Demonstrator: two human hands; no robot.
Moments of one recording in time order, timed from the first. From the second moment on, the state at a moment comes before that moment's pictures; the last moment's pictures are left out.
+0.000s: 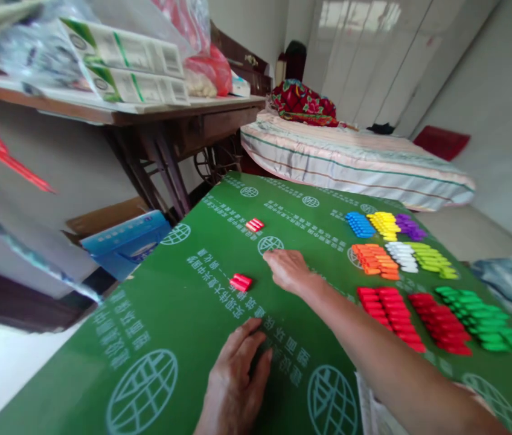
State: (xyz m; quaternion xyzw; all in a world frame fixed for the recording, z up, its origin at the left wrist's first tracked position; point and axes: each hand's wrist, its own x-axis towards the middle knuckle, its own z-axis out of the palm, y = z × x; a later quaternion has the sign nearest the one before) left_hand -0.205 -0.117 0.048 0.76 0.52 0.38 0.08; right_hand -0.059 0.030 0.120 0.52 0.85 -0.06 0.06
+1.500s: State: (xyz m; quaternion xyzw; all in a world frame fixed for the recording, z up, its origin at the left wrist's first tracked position) left_hand -0.201 -0.106 0.048 0.77 0.52 0.35 0.07; right_hand 0.188 -0.121 0.082 0.65 0.74 0.09 -0.14
